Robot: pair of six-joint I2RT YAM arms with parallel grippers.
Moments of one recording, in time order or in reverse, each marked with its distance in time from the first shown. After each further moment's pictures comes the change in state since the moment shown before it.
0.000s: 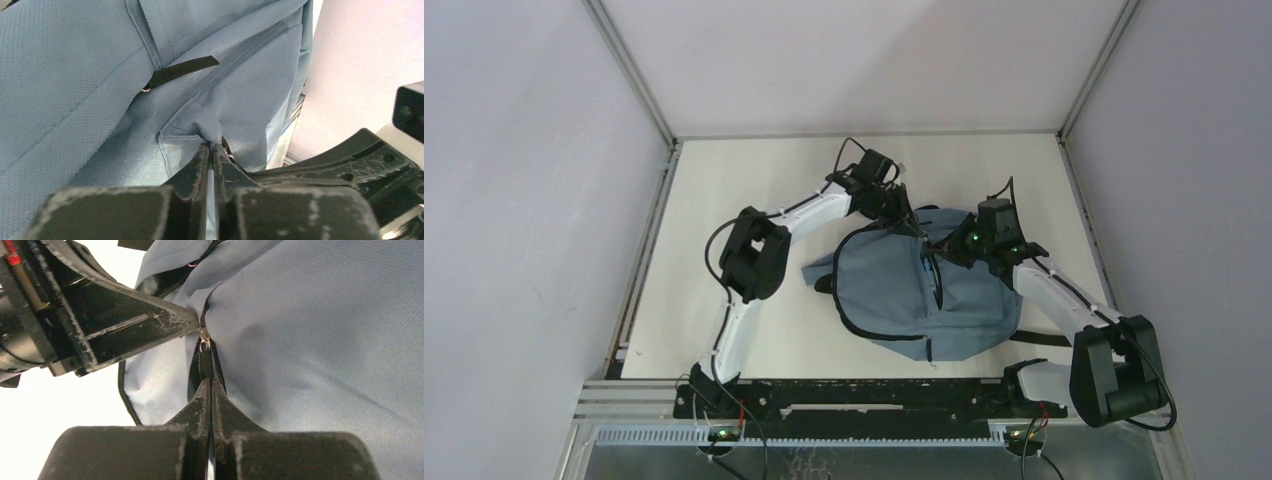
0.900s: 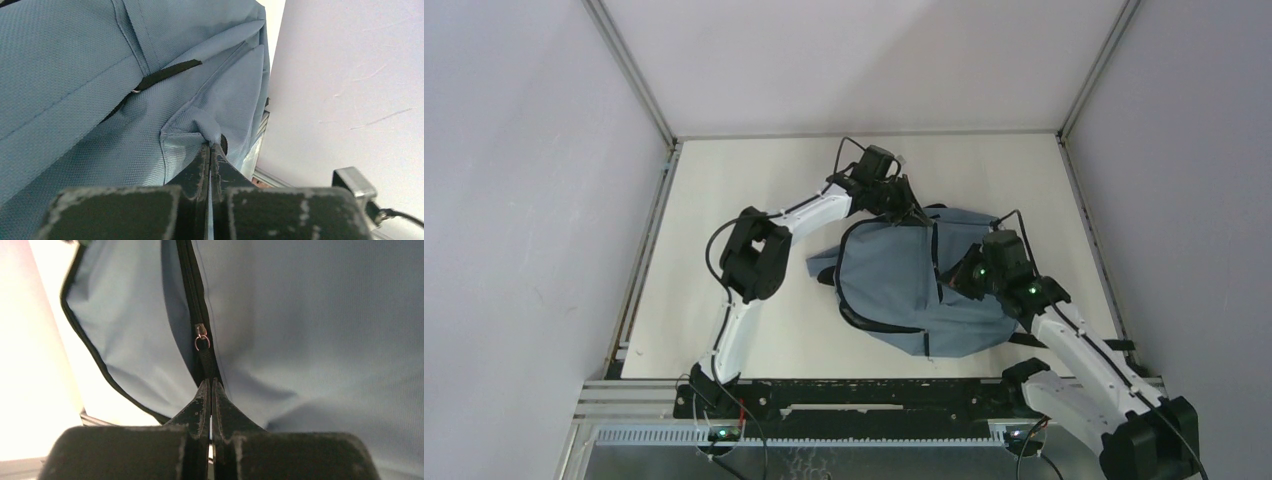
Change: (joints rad) left arm 0.002 0.002 -0.011 0.162 -0.003 -0.180; right arm 0.113 -0.358 -0.098 -0.251 0.102 -0.068
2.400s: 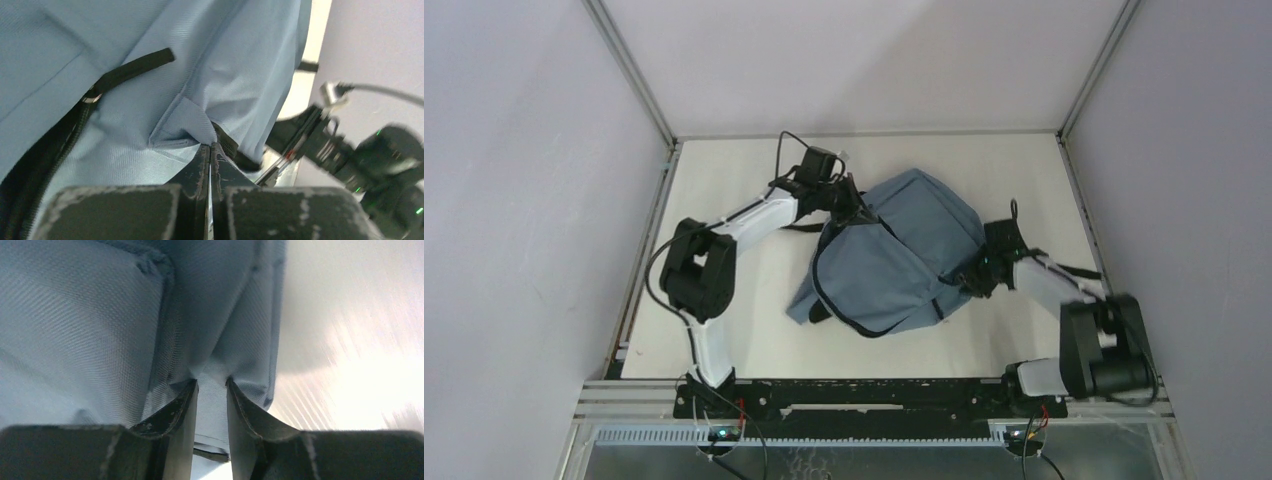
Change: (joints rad) left arm 0.149 -0.316 -0.375 0.001 -0.106 0.178; right arm -0.201 0.367 -0.054 0.054 0.029 0.039
